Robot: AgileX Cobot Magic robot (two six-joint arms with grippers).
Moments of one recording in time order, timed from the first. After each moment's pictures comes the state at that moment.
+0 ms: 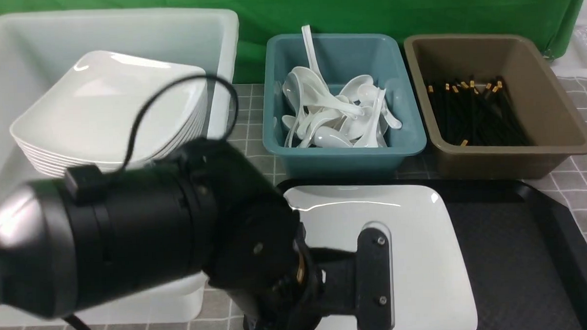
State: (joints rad) right arm 0.70 0.60 -0.80 -0.34 0.98 0.19; left arm -0.93 1.59 -1.06 0.00 0.84 0.79
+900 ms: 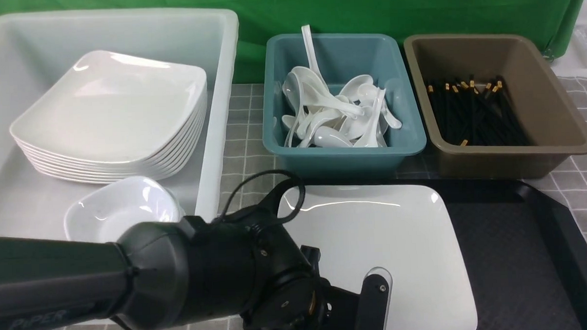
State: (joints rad) right arm 0.70 0.60 -0.80 -0.34 0.98 0.19; left arm -0.93 1.77 -0.98 0.15 0.60 0.84
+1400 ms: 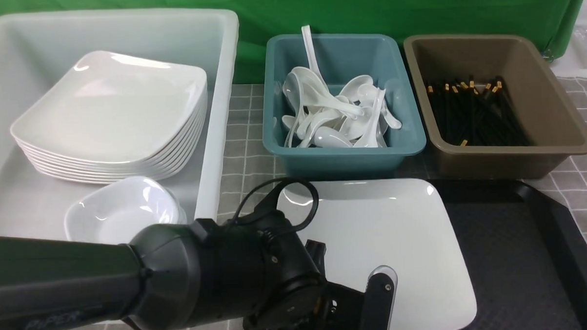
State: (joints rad) right arm 0.70 0.60 -0.80 -0.34 0.98 0.19; left arm -0.95 1.79 -0.99 0.24 0.59 0.78
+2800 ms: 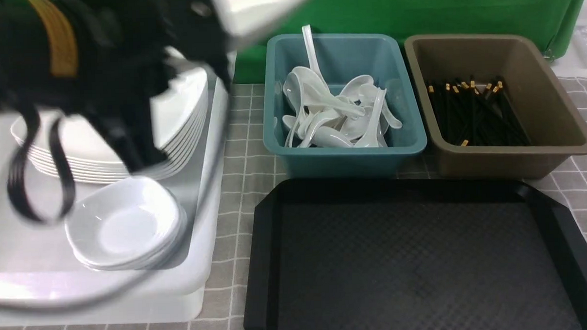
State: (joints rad) right arm 0.70 0.60 -0.91 -0.21 0.57 0.23; left arm -0.62 1.21 -1.23 0.54 0.84 0.39
